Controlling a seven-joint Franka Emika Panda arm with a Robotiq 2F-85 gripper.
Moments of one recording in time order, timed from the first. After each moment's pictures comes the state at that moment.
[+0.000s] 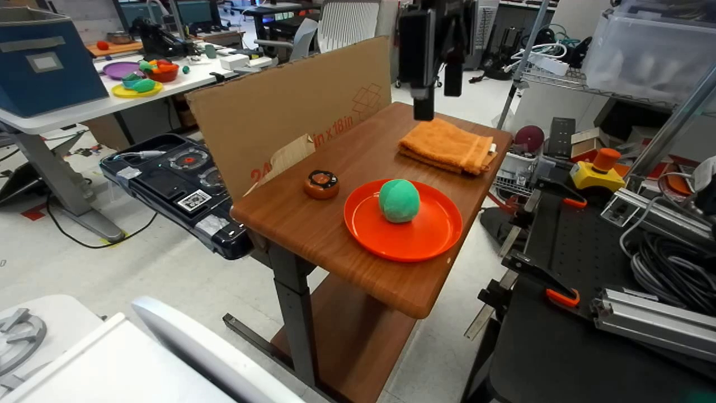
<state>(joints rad) 0.10 0.21 0.23 -2.01 -0.04 2.03 0.30</state>
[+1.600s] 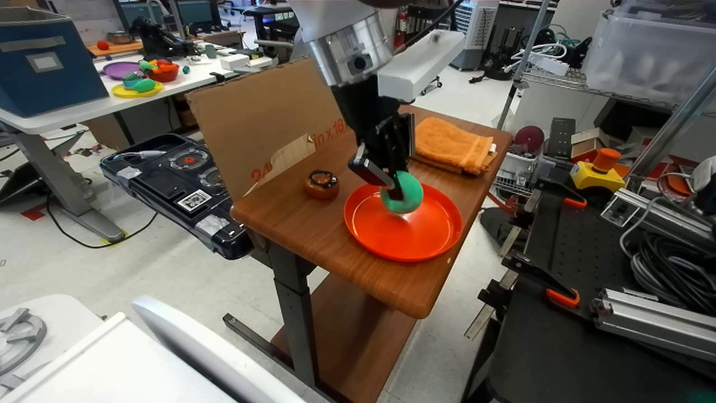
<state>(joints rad) 0.27 0.65 0.09 -1.65 -0.12 1.88 0.38</state>
